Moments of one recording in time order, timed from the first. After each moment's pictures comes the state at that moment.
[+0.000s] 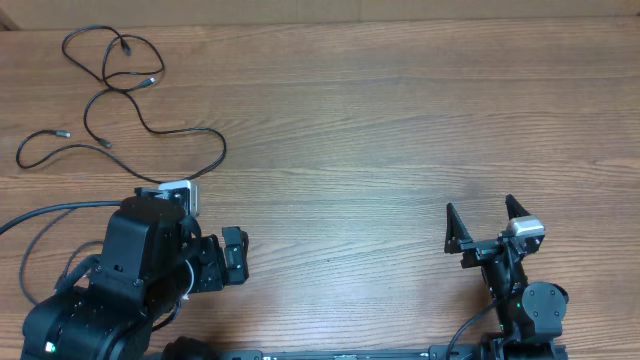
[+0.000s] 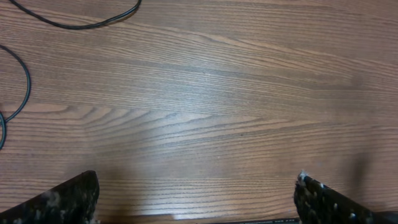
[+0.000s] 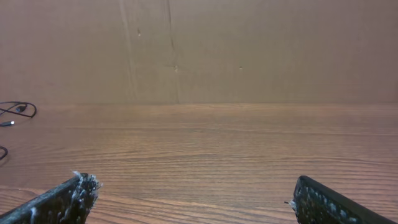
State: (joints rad) left arm -0.35 0.88 1.35 -1.44 0.00 -0.48; right arm 0.01 0.01 0.02 -0.03 -0.14 0.07
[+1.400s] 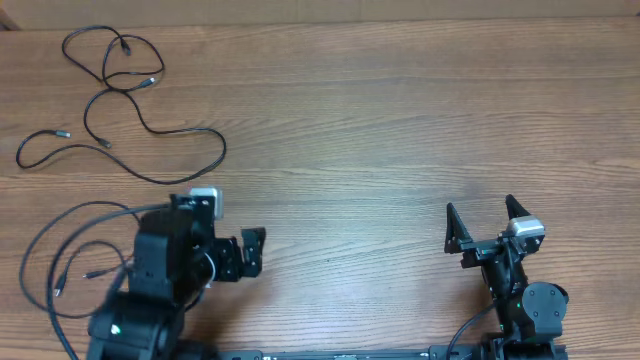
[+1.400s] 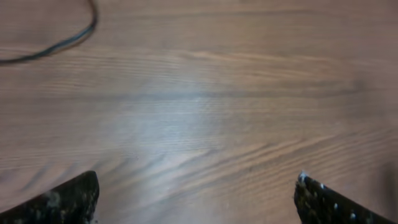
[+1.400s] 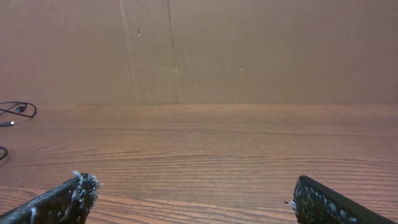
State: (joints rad) left arm -0.20 0.68 0.77 -0.90 0.19 -0.26; right arm 0.01 0.01 0.02 -0.03 -0.14 0.07
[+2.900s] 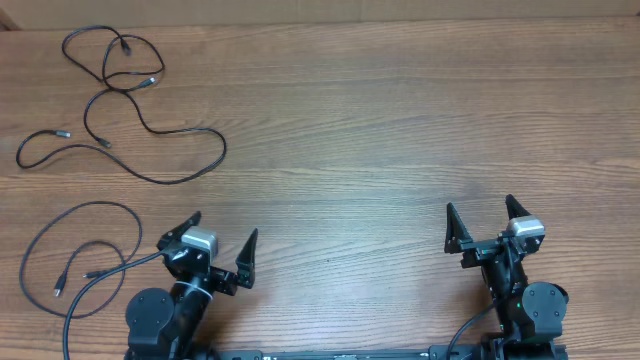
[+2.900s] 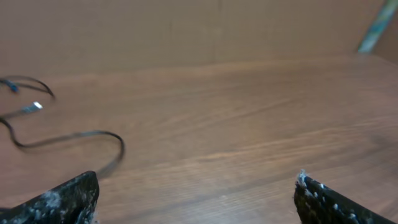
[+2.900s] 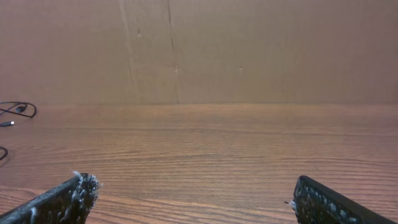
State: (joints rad) left arm -0.06 0.08 0.28 -0.40 0.25 -0.02; right arm 0.01 0.01 0.02 -0.03 -0.14 0.07
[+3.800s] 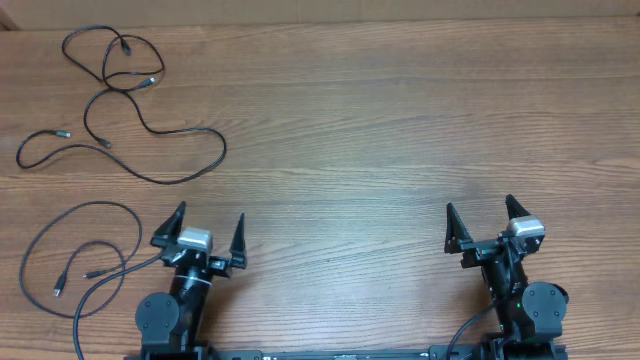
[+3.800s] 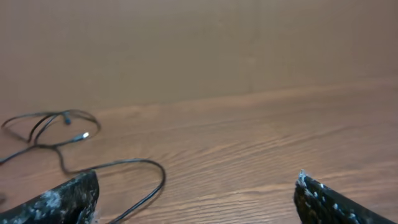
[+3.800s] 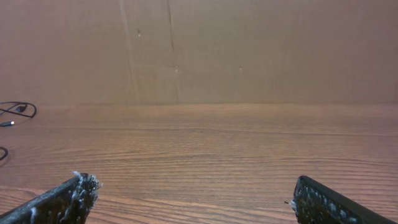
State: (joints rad) left arm 0.02 0.02 0.02 -0.03 0.21 0.03; right arm 0.01 0.01 0.02 -0.03 -0.14 0.07
